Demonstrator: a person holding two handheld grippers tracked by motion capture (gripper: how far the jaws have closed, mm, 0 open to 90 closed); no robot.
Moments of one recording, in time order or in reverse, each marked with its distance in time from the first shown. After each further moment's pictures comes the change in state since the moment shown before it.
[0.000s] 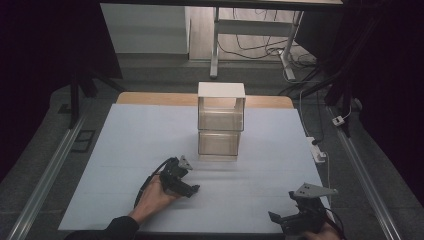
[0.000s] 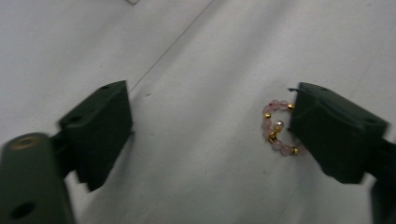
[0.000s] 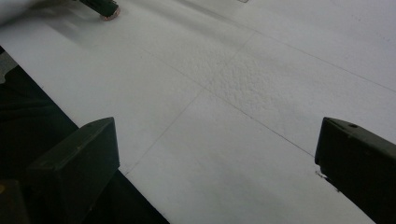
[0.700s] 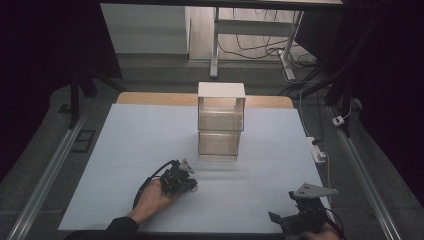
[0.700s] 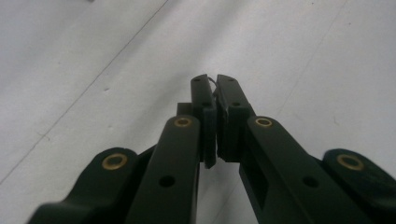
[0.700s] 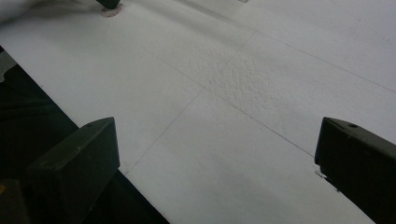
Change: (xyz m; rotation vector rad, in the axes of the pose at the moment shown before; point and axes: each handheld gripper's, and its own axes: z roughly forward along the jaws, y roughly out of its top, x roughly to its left) left arm -0.011 0.002 -0.008 0.021 -0.079 -0.025; right arm 0.000 0.000 0.000 -0.003 -0.002 -0.002
